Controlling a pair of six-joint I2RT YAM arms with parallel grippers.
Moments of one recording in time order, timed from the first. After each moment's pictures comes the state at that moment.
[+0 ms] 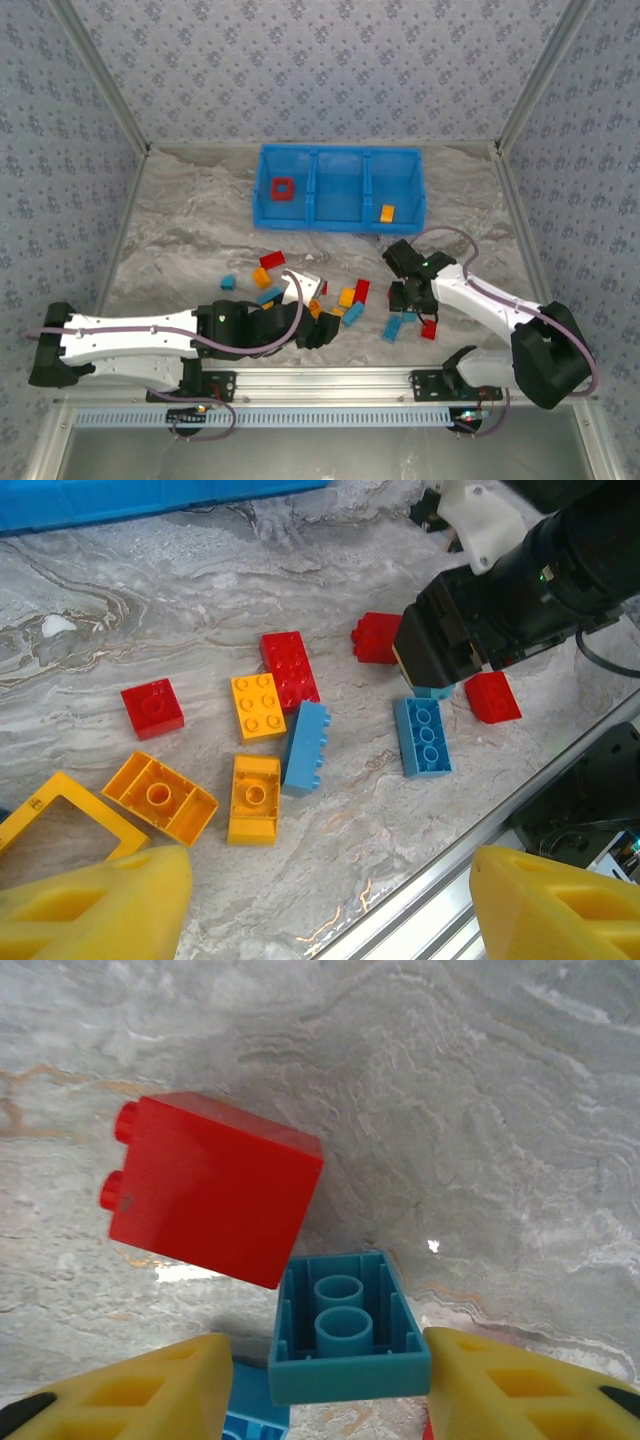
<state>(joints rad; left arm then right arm) -1.49 1.08 0.91 -0.58 -0.48 -0.83 0.58 1.27 0.70 -0.89 0.12 0.65</state>
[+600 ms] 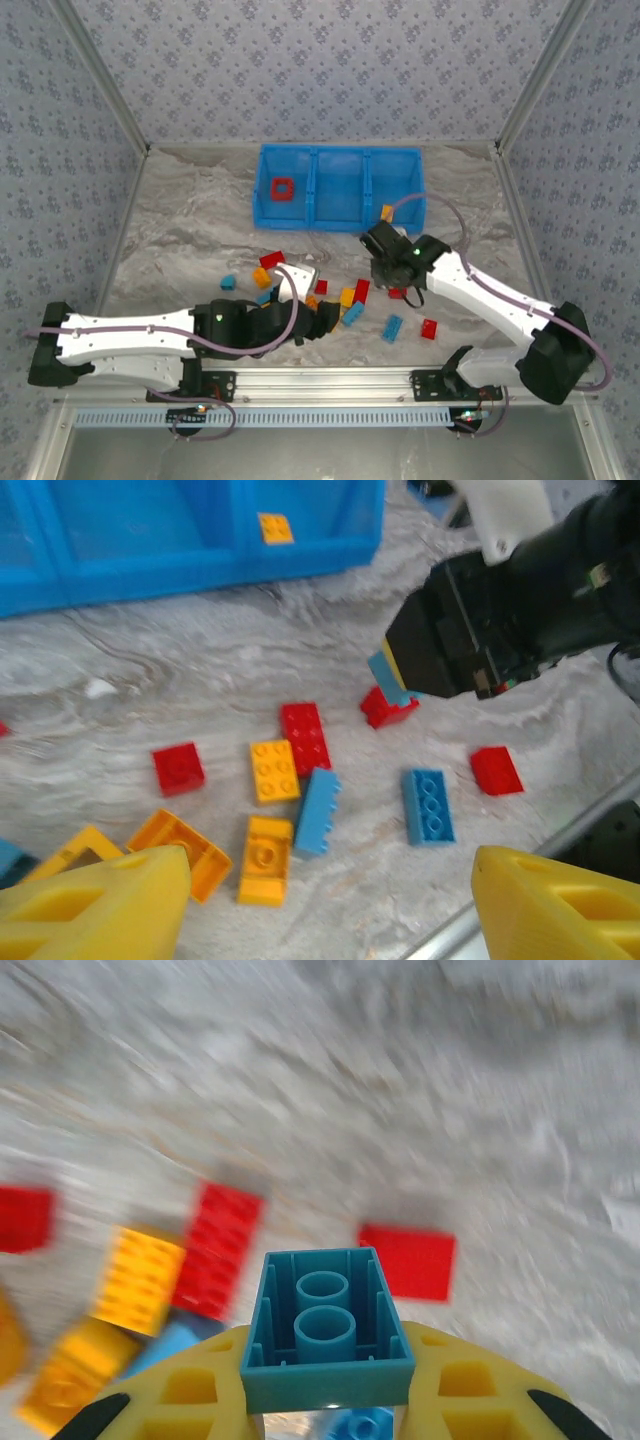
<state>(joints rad) -1.48 1.07 0.95 -0.57 -0.64 -0.84 0.76 1.30 1.06 -0.96 0.26 0.63</state>
